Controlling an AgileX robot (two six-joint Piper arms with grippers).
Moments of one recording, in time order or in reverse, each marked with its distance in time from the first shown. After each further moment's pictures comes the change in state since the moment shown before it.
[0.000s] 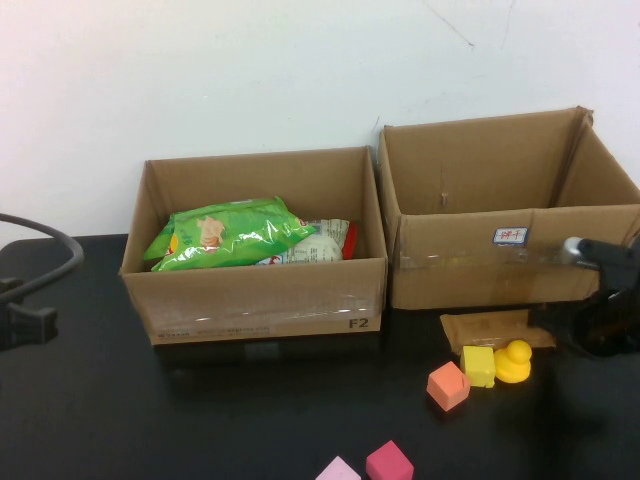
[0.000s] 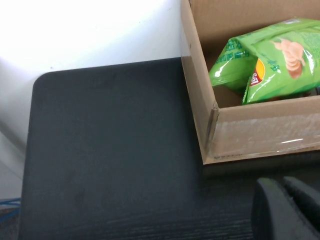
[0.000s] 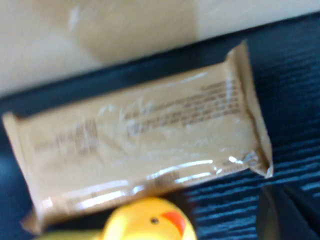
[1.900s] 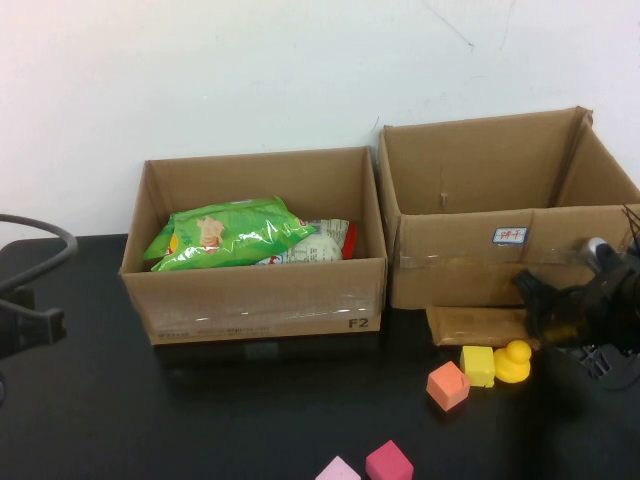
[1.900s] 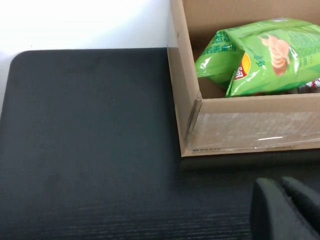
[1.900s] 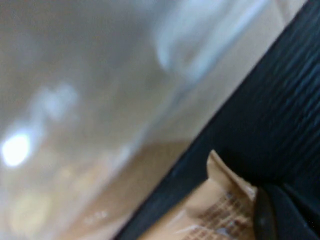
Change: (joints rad) right arm 0.096 0.142 -0.106 0.331 -0.201 0.476; left arm 0.000 0.000 0.017 -0.100 0.015 0.004
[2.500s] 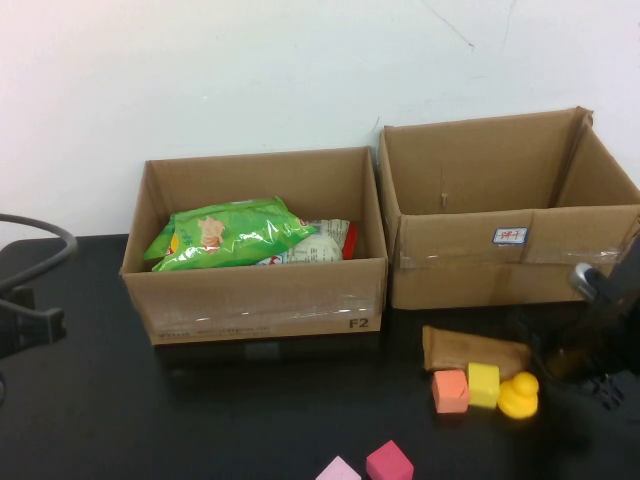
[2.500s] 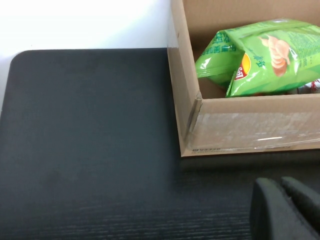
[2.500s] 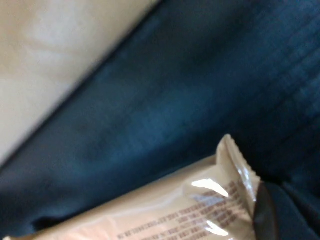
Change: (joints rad) right arm 0.004 -0.068 0.133 -0.001 0.127 -0.171; left arm 0.000 0.000 0.000 -0.002 0.000 0.000
